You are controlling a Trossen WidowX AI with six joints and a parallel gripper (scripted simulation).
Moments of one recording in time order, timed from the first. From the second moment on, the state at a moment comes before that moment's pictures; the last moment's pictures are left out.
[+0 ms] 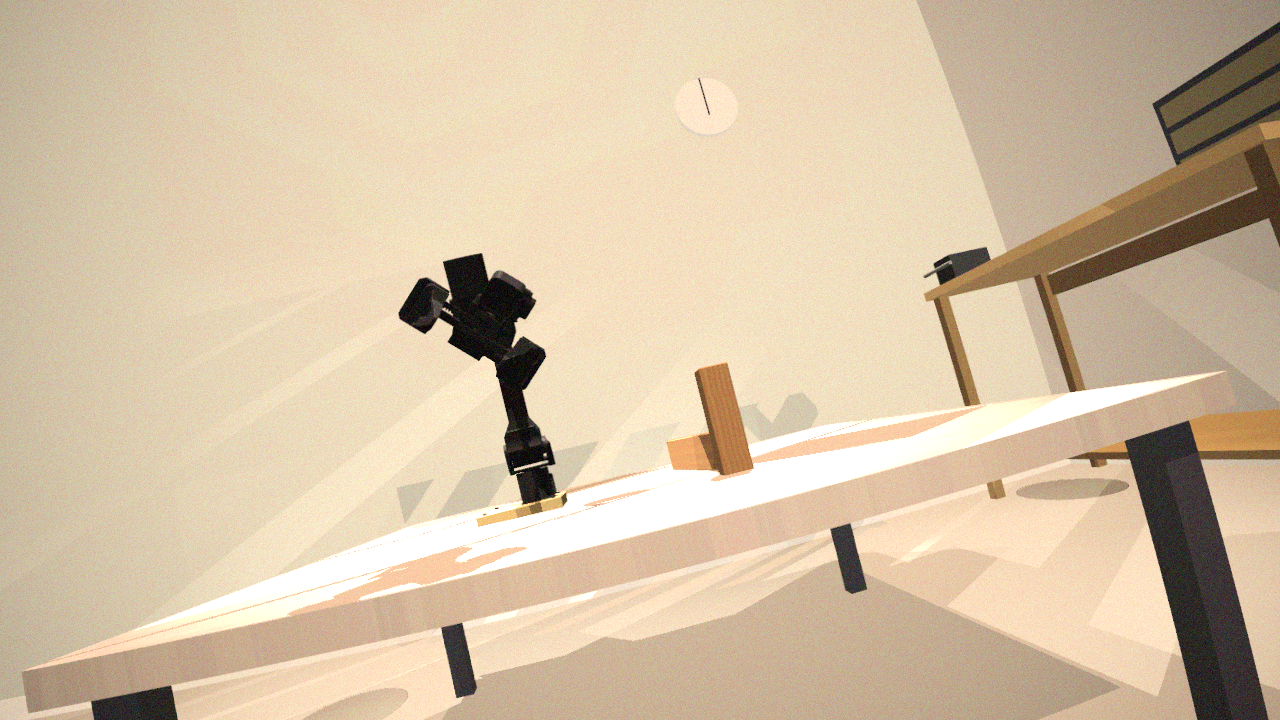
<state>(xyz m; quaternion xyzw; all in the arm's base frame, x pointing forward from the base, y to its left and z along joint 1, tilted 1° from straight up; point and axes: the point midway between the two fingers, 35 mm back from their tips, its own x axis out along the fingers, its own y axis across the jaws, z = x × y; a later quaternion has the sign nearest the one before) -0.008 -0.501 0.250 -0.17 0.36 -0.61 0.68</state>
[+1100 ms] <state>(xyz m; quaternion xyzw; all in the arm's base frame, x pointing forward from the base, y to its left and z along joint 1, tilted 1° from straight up) 0.219 -0.167 0.097 0.01 0.15 -0.31 0.94</state>
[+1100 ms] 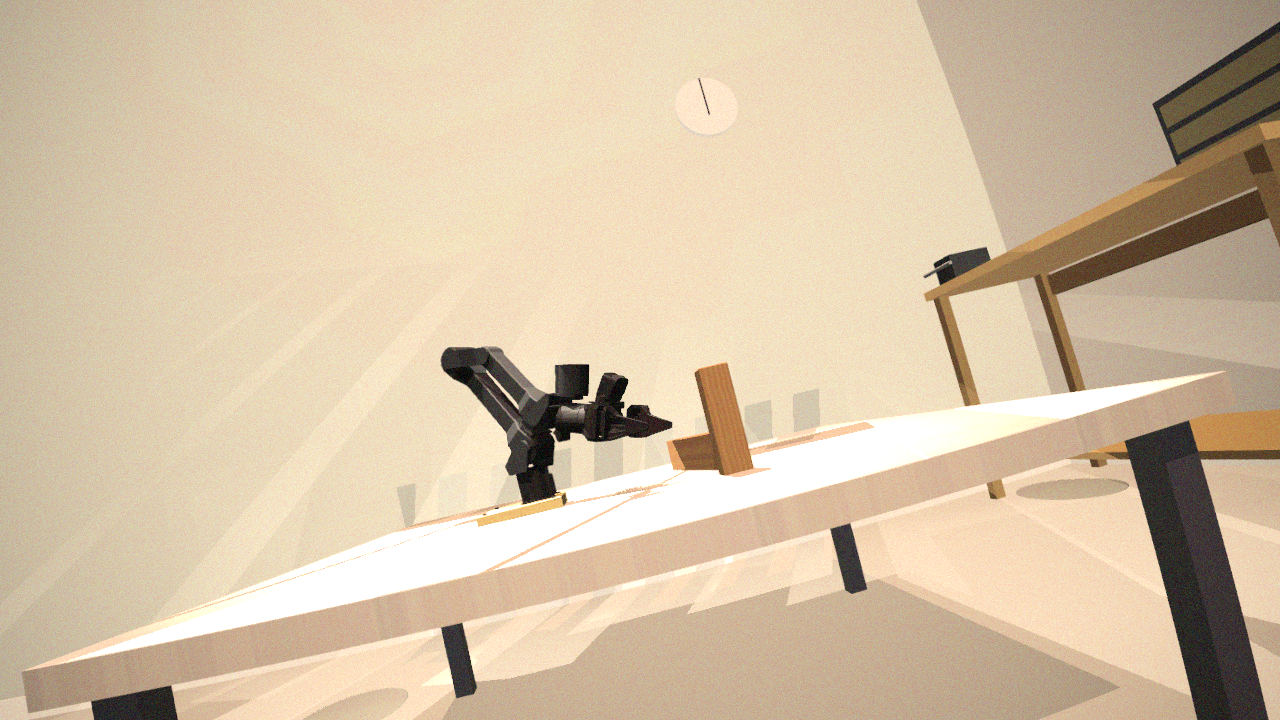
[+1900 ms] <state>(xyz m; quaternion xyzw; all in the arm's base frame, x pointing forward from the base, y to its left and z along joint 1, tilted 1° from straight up) 0.227 -0.161 0.088 0.07 0.18 -0.32 0.93</state>
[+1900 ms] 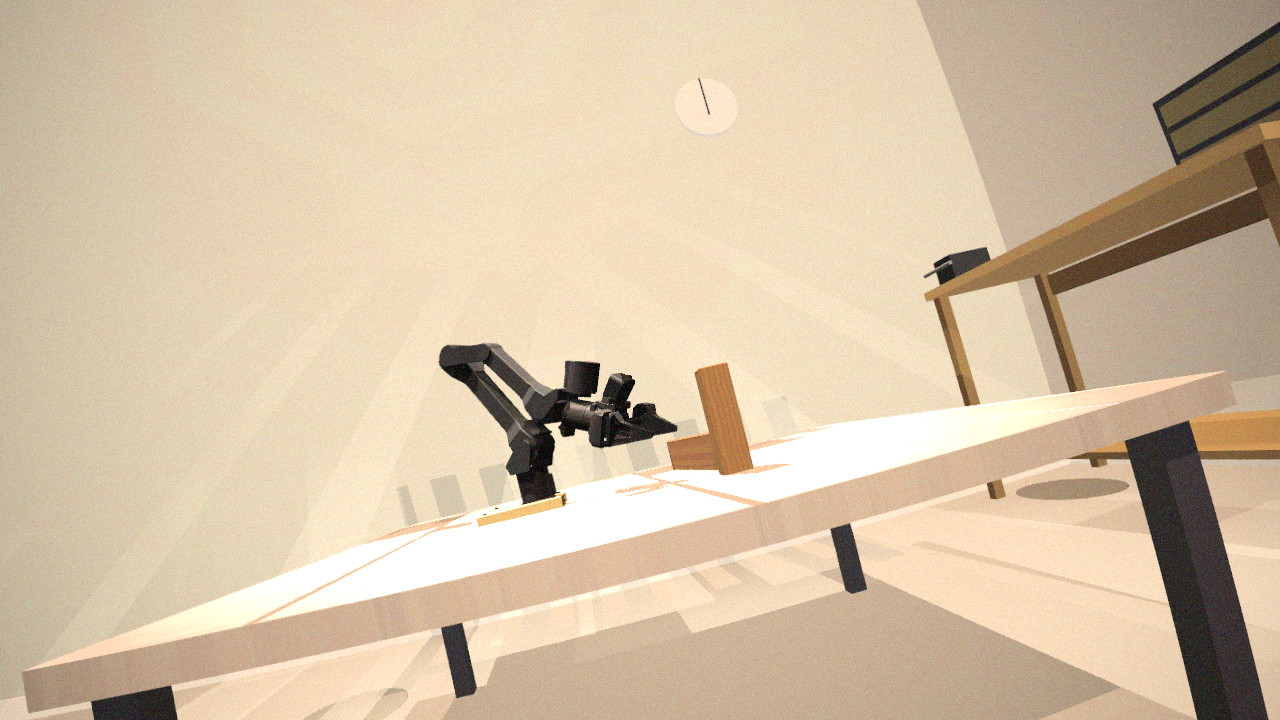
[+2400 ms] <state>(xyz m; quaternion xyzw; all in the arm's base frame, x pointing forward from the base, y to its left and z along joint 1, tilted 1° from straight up) 0.272 -0.138 0.119 0.16 0.28 -0.48 0.82</state>
